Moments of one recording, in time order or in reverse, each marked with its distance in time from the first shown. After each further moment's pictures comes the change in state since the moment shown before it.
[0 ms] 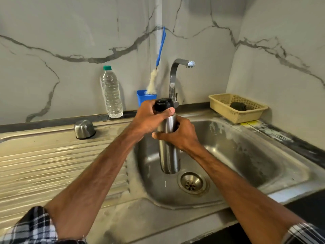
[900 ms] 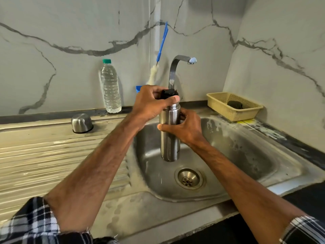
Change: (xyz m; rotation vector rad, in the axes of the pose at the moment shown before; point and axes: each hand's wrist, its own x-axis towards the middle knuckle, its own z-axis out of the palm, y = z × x) left_hand 0.003 0.019 -0.009 -0.072 0.041 0.060; right_hand -0.005 -0.005 -0.009 0.029 0.156 -0.040
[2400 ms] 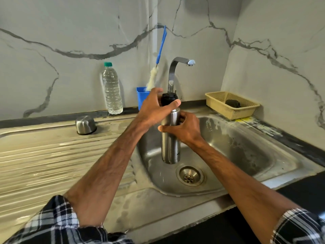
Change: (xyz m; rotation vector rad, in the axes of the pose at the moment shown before) left_hand -0.005 -0.008 0.006 0.136 -0.030 -0.043; right_hand -0.002 0.002 0.006 -0.040 0.002 0.103
